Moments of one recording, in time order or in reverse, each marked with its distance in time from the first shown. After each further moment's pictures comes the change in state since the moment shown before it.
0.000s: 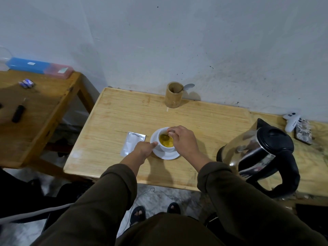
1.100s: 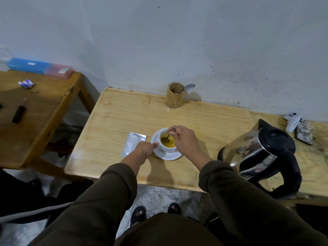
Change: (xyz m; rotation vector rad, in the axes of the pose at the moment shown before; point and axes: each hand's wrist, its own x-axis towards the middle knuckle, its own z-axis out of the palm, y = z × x) left_hand -0.001 0.004 -0.002 0.018 -0.003 -0.029; right_hand 0.005 0.000 -0.001 0.025 -0.026 -0.005
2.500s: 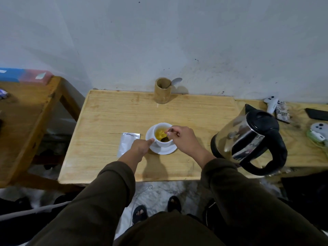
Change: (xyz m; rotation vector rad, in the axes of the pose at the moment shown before) left_hand -0.011 0.006 -0.001 0.097 -0.022 0.016; right_hand -0.029 -0.004 -0.005 0.209 0.003 0.183
